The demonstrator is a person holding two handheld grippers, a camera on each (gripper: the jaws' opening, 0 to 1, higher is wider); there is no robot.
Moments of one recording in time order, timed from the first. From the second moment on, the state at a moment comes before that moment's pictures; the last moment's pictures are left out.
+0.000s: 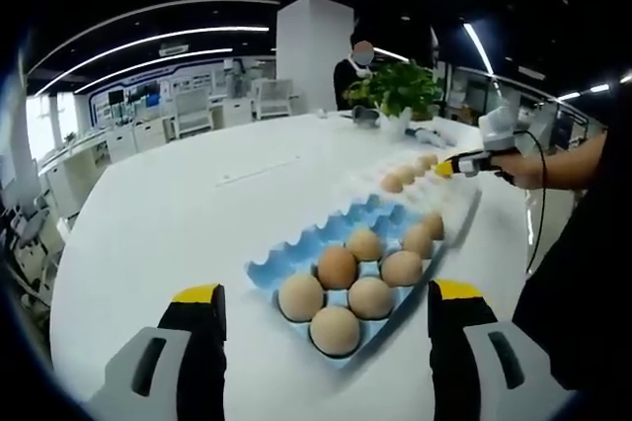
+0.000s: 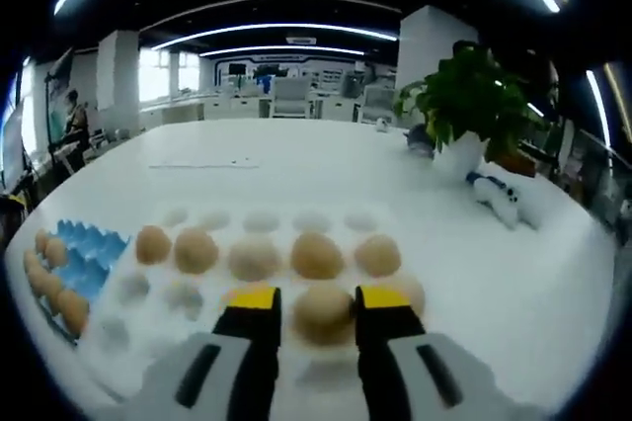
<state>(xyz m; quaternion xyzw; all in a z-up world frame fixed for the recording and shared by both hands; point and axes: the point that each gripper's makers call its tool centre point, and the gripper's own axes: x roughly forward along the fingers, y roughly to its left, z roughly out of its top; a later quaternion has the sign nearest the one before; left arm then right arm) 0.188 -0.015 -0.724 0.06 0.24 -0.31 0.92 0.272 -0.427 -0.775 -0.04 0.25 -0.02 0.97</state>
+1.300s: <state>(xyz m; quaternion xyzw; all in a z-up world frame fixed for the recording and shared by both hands) 0.185 -0.010 -0.730 0.05 0.25 -0.30 0.92 0.272 -0.367 -0.742 0.03 0.20 0.07 0.98</state>
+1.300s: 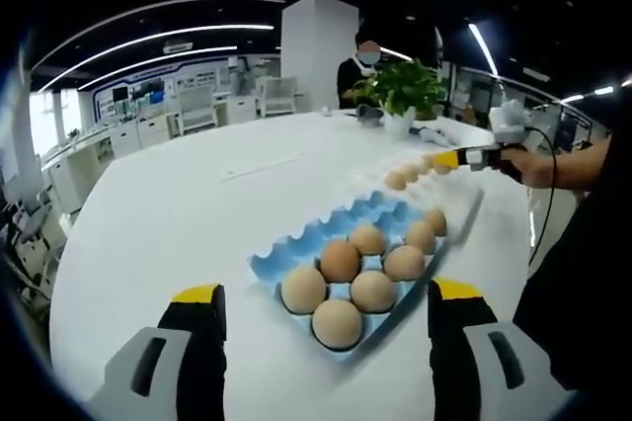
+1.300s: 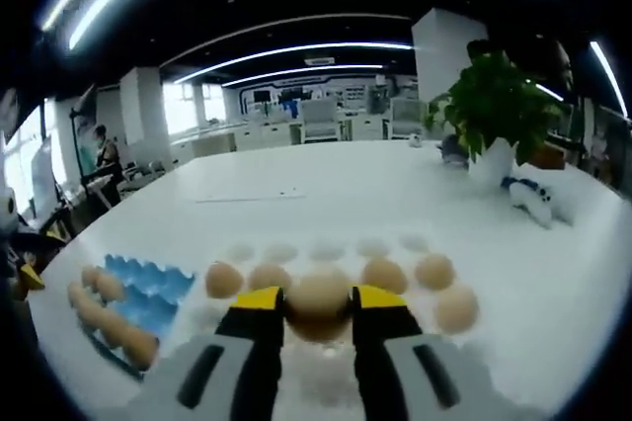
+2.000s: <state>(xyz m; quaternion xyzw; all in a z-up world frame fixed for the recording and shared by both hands) 0.185 -0.010 -0.729 0.05 0.25 -0.31 0.92 0.266 -0.280 -0.733 0.02 0.20 0.18 0.96</state>
